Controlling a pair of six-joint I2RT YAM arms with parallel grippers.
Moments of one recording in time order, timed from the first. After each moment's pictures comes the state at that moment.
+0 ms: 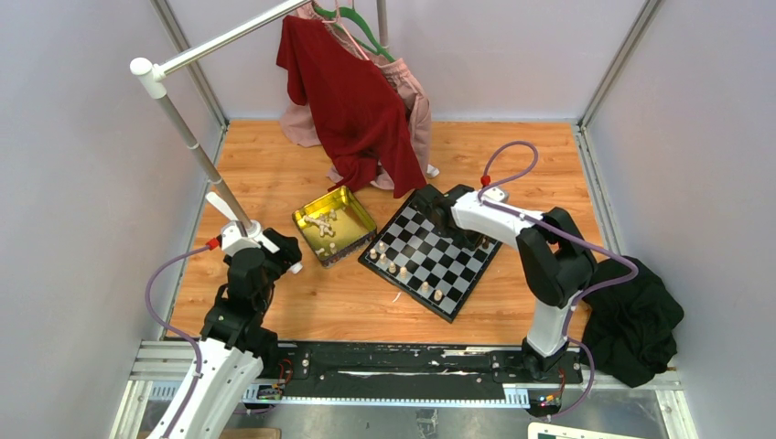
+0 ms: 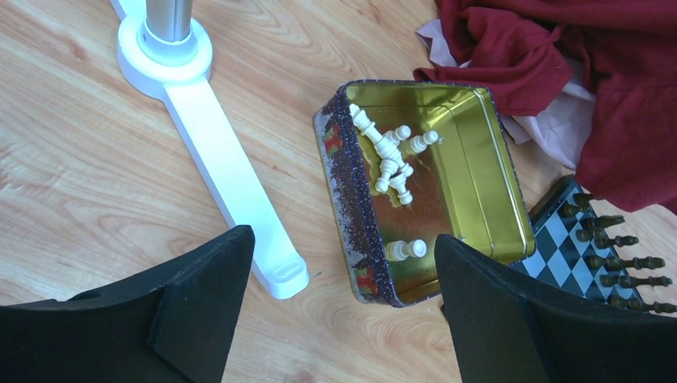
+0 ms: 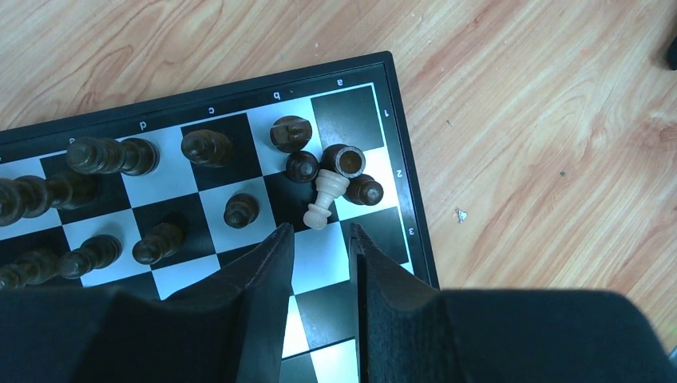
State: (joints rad) left arm -0.28 0.34 0.32 -0.36 -0.38 -0.69; right arm 0.67 1.81 1.25 -1.05 0.80 1.47
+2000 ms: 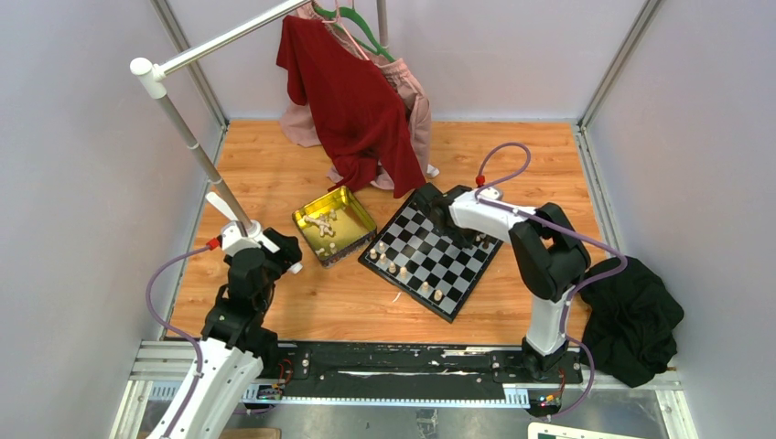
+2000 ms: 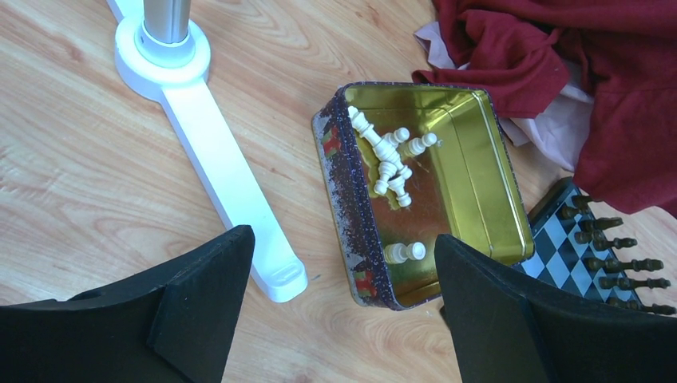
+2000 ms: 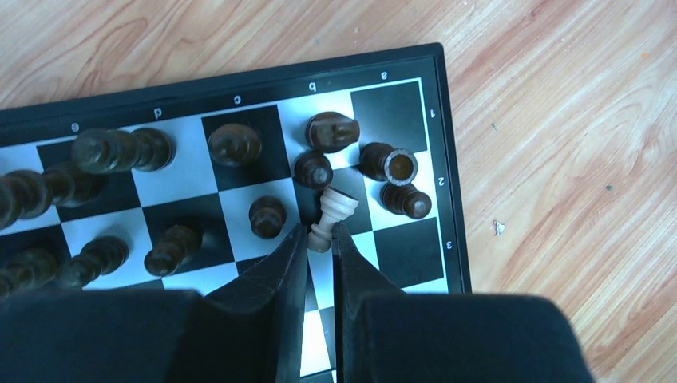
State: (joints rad) left arm -0.28 0.35 0.31 -0.34 -0.39 -0.69; right arm 0.64 1.86 1.25 -0.94 0.75 1.37
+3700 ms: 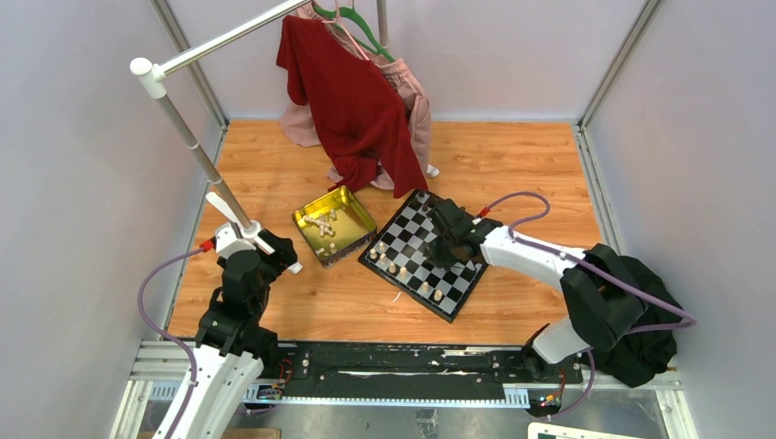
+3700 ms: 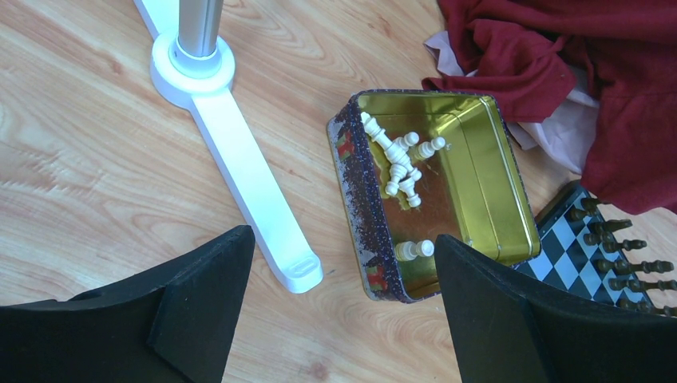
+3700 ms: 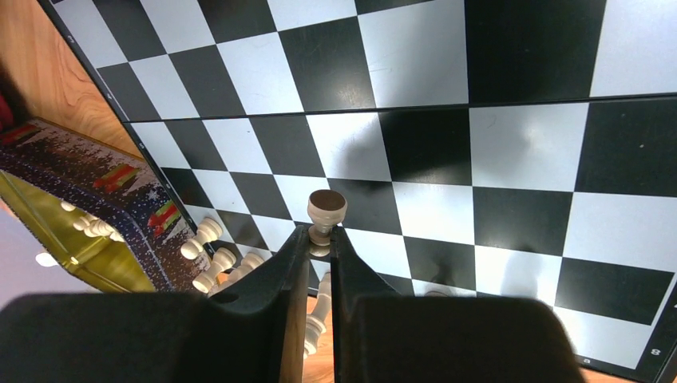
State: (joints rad) left arm -0.28 0.29 0.36 -0.45 -0.42 -0.66; right arm 0.71 1.49 0.88 -0.48 0.15 1.58
